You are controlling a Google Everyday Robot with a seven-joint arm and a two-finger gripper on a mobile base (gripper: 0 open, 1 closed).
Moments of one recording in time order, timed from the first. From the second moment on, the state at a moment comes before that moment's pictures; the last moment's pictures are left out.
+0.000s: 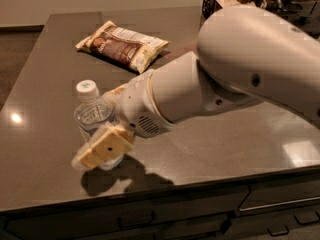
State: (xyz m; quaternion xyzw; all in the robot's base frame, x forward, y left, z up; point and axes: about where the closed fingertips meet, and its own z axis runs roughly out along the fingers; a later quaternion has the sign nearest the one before) arm 0.388 0.098 0.934 -0.58 0.67 0.30 0.35
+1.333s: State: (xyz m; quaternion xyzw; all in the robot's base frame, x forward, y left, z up) arm 0.439 0.108 0.977 -0.54 0.68 0.33 0.37
